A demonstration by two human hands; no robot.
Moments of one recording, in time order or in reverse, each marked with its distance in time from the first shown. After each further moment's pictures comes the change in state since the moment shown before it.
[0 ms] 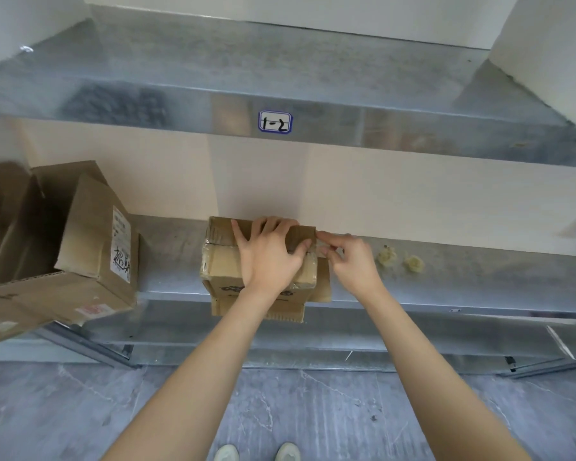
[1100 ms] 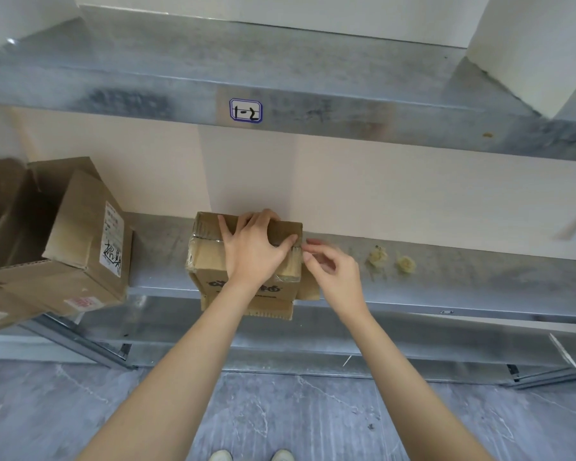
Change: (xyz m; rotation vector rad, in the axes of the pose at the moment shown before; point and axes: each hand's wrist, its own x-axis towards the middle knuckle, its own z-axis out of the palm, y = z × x) left_hand 0.002 -0.001 0.002 -0.073 0.035 -0.077; right_hand -0.035 0.007 0.013 0.414 0.104 0.031
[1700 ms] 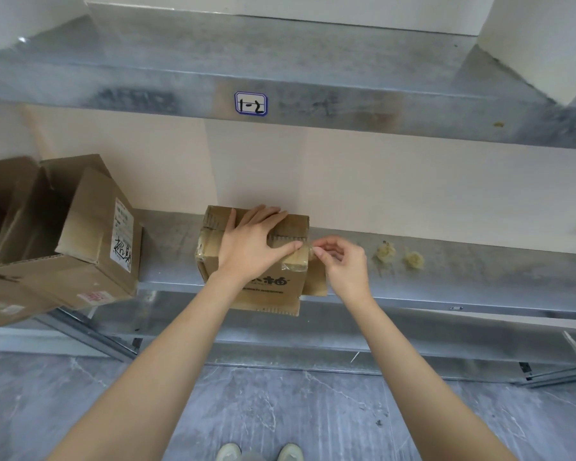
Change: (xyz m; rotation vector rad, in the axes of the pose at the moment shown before) left_hand 0.004 -0.026 -0.013 0.089 -0.203 0.205; right_hand 0.013 0.009 0.002 -0.005 0.036 0.061
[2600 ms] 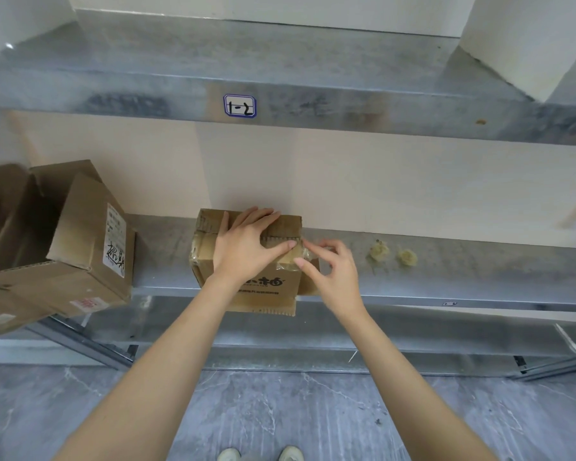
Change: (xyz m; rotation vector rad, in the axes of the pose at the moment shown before) left_hand 0.000 0.002 0.001 -0.042 0.010 -0.048; right_hand -0.019 0.007 0.002 -0.251 -0.006 -0.106
